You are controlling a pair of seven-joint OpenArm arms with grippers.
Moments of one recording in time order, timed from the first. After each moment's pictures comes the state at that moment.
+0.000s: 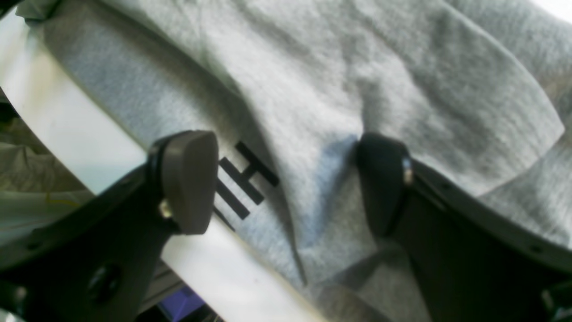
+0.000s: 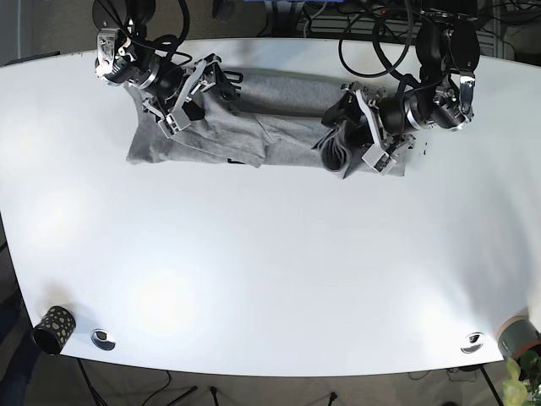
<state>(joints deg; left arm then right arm) 10.8 -12.1 -0.6 104.4 -38.9 -32.5 60.5 -22.1 10.5 10.0 101.5 28.5 38.0 -46.7</state>
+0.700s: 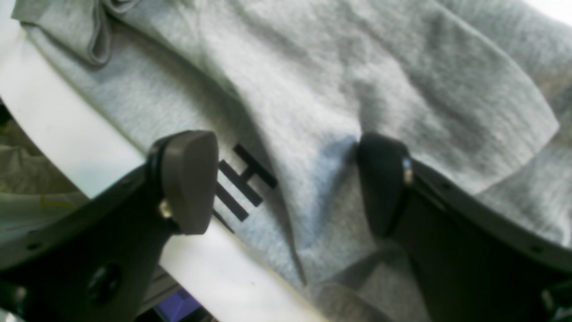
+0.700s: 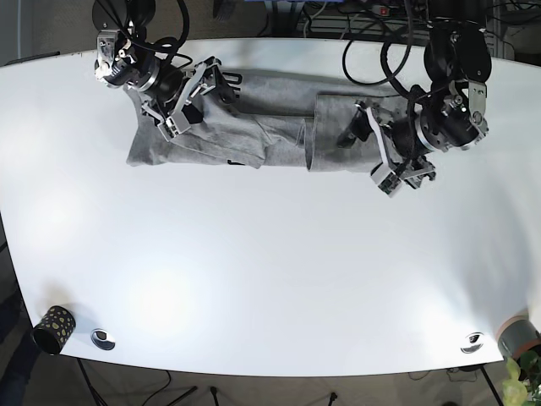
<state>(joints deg) 6.5 -13.7 -1.4 110.5 -29.8 -32.7 64.4 -21.9 10.4 10.0 103.0 28.3 37.5 -47.2</state>
